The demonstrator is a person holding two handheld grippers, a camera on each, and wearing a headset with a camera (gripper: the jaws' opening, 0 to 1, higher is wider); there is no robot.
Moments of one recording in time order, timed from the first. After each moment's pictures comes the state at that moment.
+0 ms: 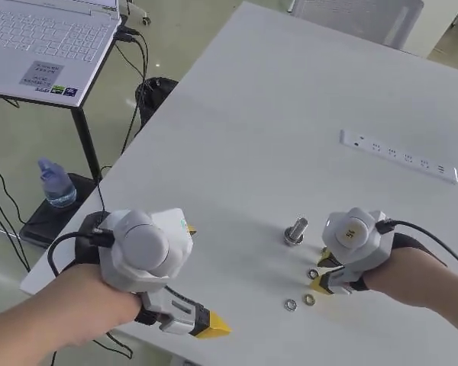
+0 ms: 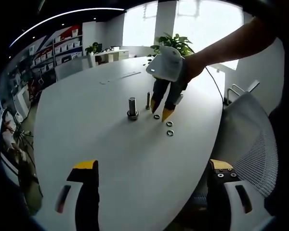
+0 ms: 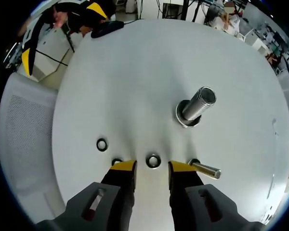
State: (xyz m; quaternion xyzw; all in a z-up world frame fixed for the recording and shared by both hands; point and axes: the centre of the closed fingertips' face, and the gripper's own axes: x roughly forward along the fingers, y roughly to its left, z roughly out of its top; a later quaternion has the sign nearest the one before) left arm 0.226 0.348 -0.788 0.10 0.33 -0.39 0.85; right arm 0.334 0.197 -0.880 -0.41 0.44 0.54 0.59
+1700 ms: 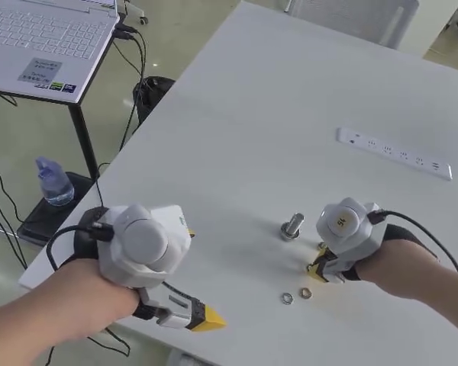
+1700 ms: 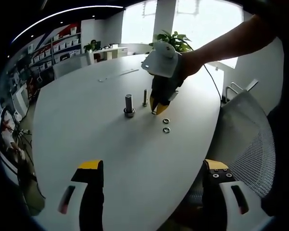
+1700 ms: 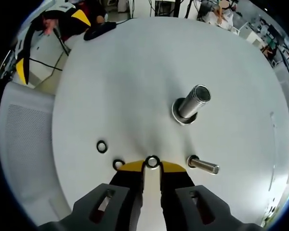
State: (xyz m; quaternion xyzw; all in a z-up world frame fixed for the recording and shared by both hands) left arm 0.216 0.344 -0.790 0.10 0.34 -0.40 0.84; right arm 0.333 0.194 -0.875 -0.40 0.46 0.52 0.60
